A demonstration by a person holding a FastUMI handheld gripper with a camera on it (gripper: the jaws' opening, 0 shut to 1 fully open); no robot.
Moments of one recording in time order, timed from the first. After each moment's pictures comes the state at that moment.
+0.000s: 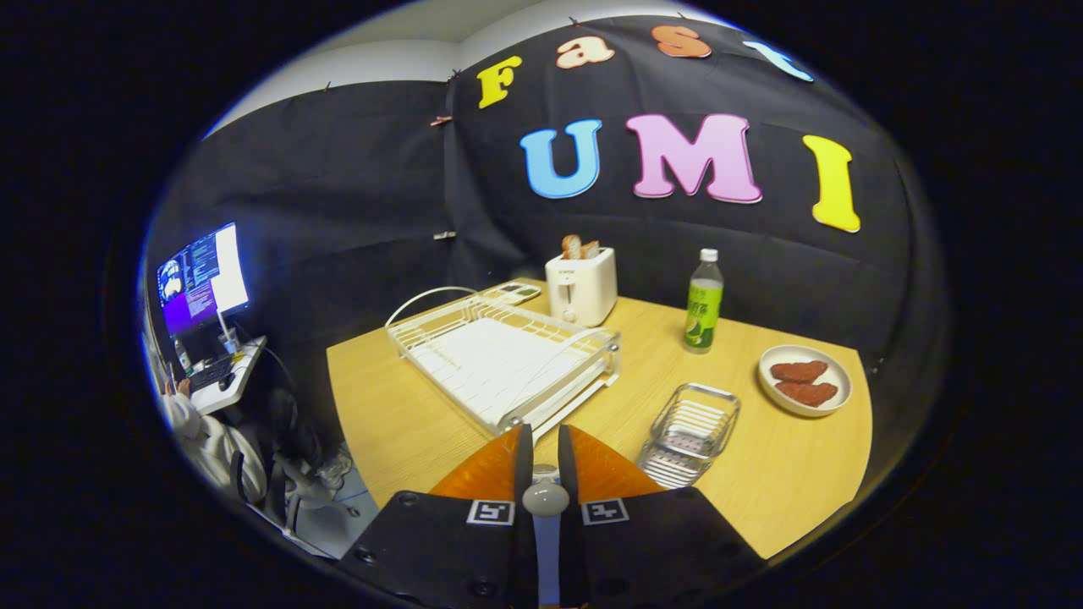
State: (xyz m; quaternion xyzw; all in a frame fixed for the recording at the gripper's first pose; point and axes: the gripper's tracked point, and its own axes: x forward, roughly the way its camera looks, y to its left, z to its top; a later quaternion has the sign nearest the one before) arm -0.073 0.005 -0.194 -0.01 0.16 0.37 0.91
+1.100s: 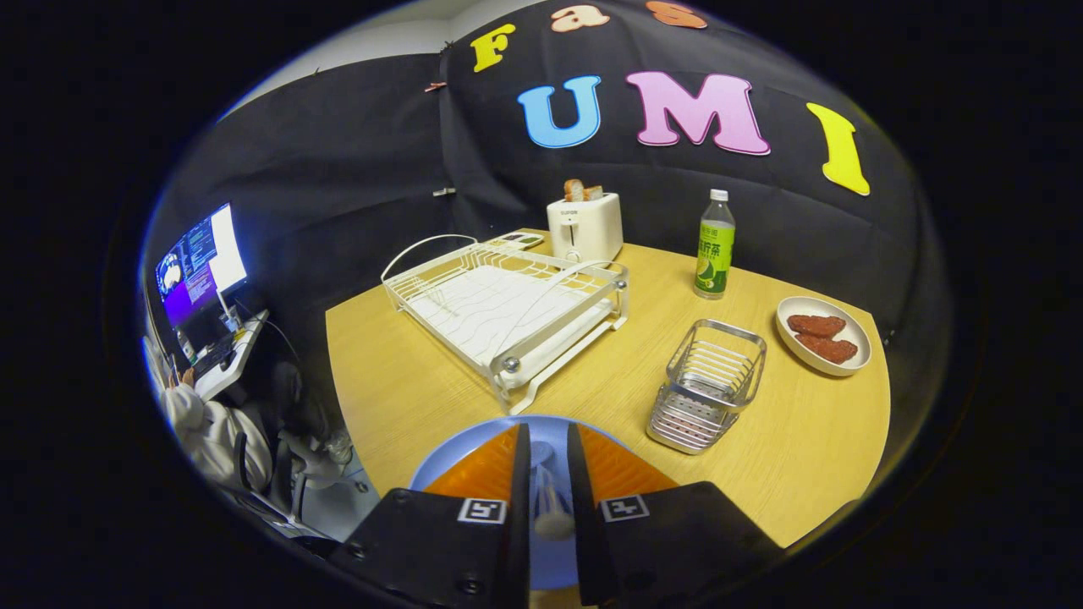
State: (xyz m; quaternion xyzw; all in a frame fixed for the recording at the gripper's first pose) arm -0.067 -0.014 -0.240 -0.02 0.24 0.35 0.91
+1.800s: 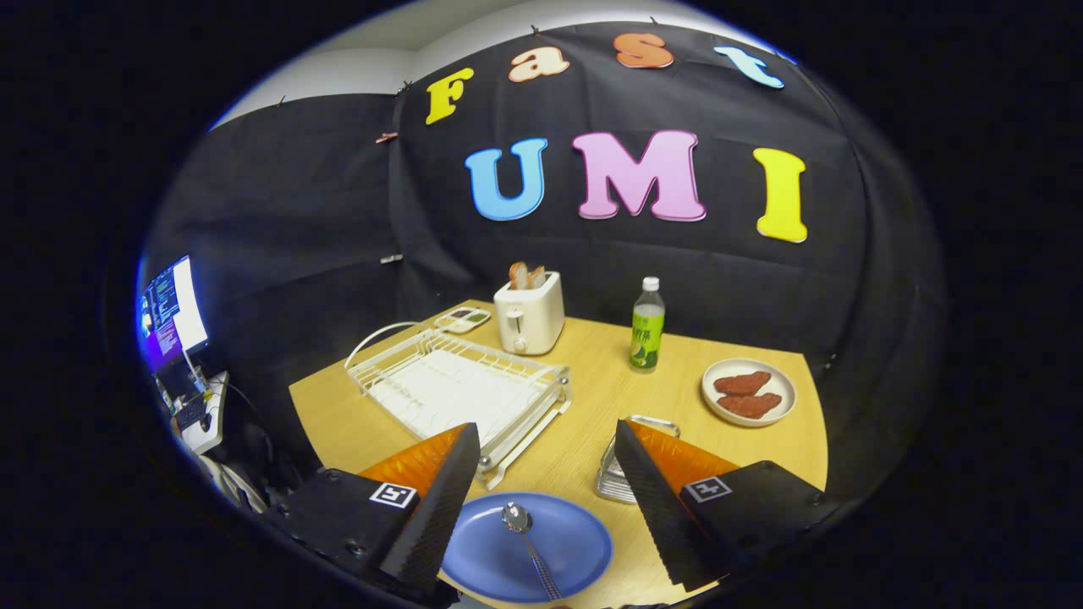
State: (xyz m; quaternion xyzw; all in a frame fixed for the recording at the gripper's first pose) arm -0.041 -0.036 -0.094 0.01 0.13 0.23 0.96
